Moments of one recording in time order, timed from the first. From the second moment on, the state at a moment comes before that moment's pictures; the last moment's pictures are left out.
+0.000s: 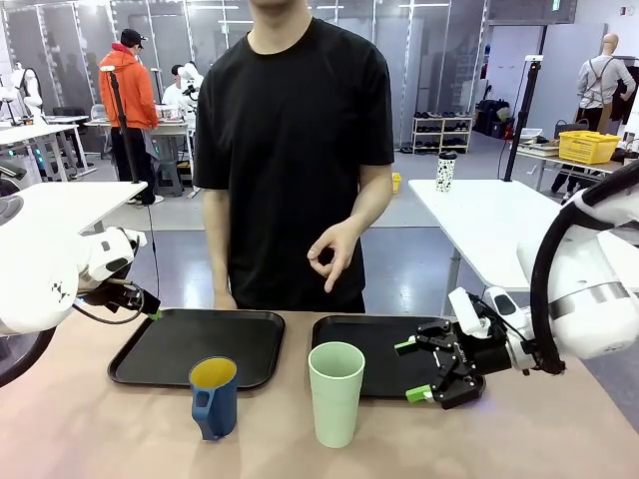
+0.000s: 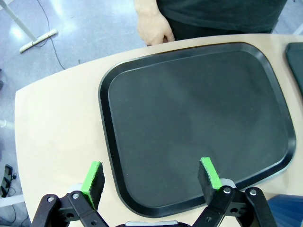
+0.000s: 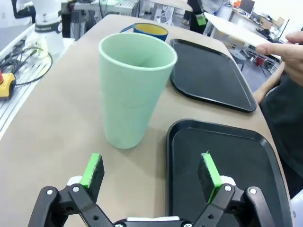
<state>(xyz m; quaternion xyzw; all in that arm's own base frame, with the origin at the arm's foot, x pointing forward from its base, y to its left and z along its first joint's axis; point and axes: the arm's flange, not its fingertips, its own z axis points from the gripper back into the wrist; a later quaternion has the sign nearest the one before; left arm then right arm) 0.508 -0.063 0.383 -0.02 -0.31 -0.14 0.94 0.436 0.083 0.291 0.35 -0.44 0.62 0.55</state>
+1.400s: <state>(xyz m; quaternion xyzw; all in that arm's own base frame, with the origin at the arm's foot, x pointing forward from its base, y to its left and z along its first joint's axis) 0.508 -0.063 0.383 -0.02 -0.31 -0.14 0.94 0.457 0.107 0.262 0.40 -0.44 0.59 0.54</state>
